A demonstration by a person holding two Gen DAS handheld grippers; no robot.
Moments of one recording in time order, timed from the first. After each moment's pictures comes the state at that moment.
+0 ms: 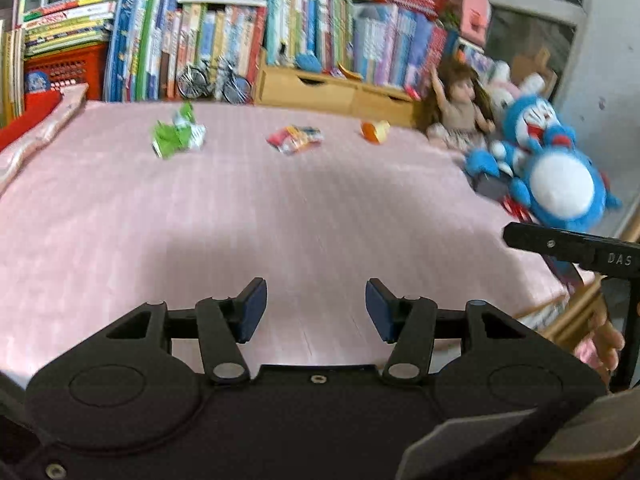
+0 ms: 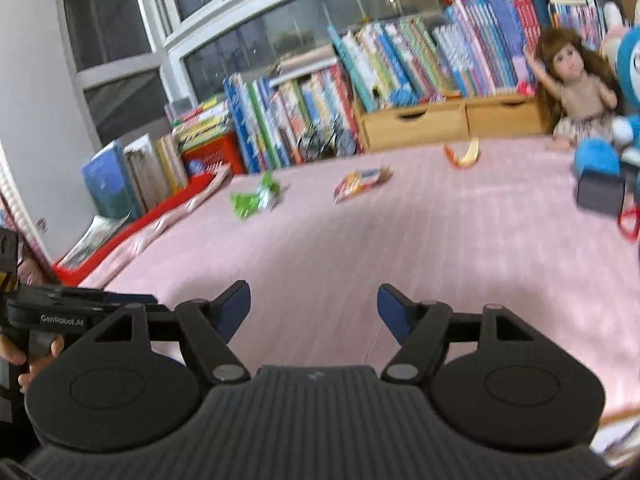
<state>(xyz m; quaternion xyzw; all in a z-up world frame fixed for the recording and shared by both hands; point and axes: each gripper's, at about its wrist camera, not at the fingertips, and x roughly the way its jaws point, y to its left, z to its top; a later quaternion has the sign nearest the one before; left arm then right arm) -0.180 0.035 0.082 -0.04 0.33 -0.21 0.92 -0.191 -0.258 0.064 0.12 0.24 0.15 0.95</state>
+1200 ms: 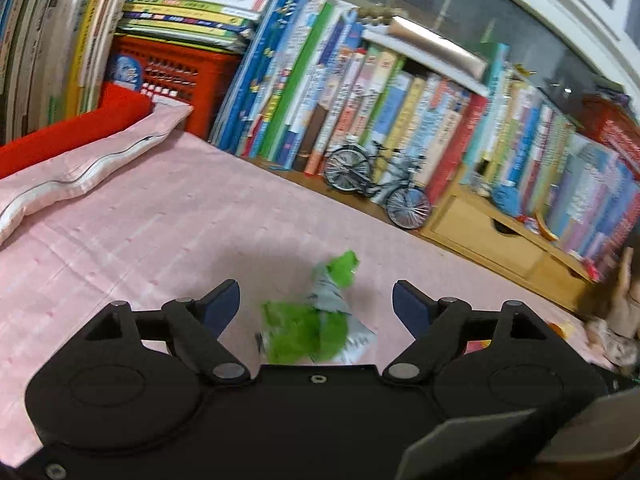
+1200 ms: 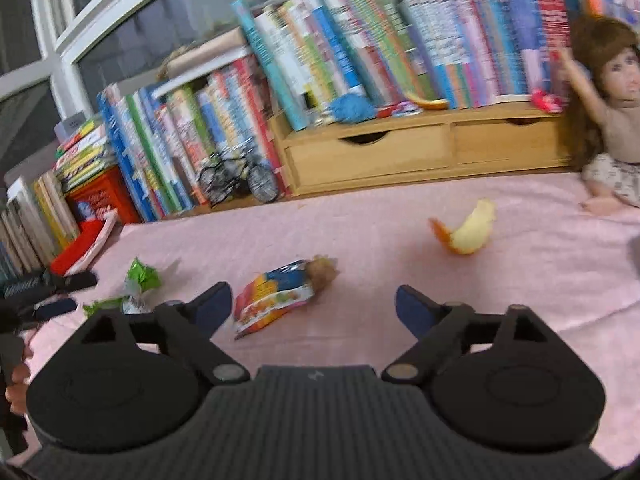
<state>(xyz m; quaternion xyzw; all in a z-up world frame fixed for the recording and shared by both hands) 0.131 0.091 0.046 -0.19 0.28 0.00 0.94 0.084 -0.243 0.040 0.11 0.28 0.08 0.95</state>
